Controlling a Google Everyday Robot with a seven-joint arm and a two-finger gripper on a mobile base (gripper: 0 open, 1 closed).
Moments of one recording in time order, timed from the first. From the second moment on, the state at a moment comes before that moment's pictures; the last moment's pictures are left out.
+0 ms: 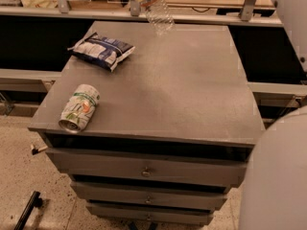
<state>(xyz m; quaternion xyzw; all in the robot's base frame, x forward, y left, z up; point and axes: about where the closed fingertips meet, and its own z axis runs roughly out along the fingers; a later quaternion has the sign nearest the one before) 0.719 0.008 1.059 -0.50 0.73 0.11 0.44</state>
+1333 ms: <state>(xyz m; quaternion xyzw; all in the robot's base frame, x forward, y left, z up) 0.691 -0.008 1.033 -0.57 0.76 0.05 0.30</state>
